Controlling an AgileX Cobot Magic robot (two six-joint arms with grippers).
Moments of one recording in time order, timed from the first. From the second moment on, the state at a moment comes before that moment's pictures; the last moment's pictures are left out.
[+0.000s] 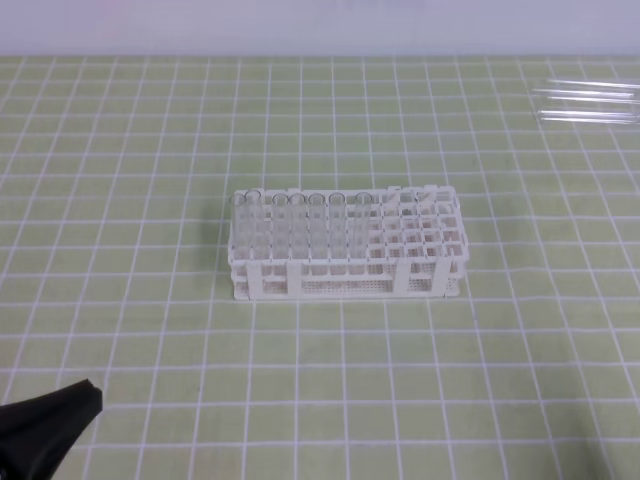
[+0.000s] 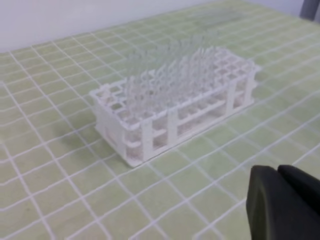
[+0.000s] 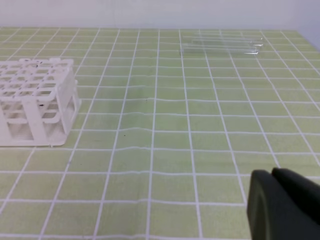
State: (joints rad) left arm -0.79 0.32 -0.25 0.44 0.28 -0.39; right arm 0.08 -0.01 0.00 -0.08 0.31 0.12
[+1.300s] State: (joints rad) left arm -0.06 -0.01 0.00 -0.03 0.32 -0.01; right arm 0.08 -0.01 0.00 -0.08 0.30 0.12
